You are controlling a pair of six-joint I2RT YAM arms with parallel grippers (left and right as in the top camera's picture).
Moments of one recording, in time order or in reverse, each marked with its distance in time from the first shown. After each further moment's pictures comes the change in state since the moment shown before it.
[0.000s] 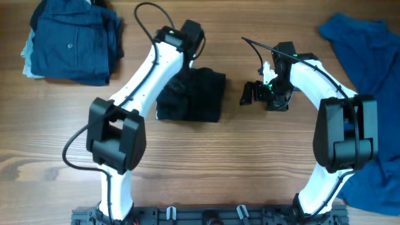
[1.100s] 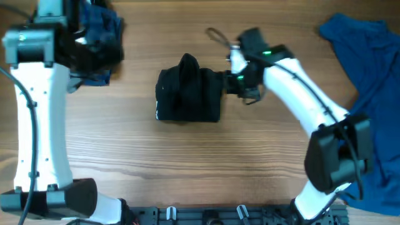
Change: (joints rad) left arm 0.512 -0.435 0.126 -0.216 0.072 -0.311; right arm 0.323 -0.120 0.186 -0.033 0.046 0.180
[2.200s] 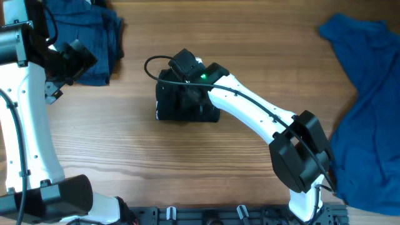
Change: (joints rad) left arm 0.154 0.002 -0.024 -0.037 0.000 -0.008; right arm 0.304 0.143 0.105 0.116 0.396 0.130
